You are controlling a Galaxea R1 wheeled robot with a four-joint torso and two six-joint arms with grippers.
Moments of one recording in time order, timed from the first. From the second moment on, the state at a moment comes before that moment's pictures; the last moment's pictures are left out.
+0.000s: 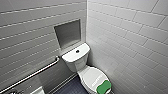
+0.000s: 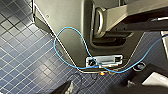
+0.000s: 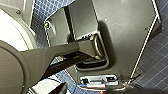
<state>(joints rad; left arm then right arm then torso) 1.49 2.84 -2.43 -0.03 -0.07 0.02 -1.43 2.58 -1.98 0.07 0.13 0.11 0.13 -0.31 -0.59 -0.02</state>
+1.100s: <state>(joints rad) 1.50 2.86 -2.43 -0.04 -0.08 0.02 -1.18 2.40 -1.85 0.10 0.13 0.37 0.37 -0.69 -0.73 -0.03</state>
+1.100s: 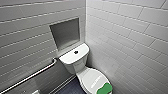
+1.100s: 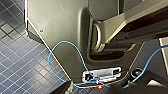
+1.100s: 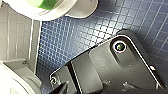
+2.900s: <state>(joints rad) 1.53 2.91 -2.45 -0.06 -0.09 0.01 -0.91 2.40 -1.80 0.14 0.13 0.51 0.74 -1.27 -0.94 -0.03</state>
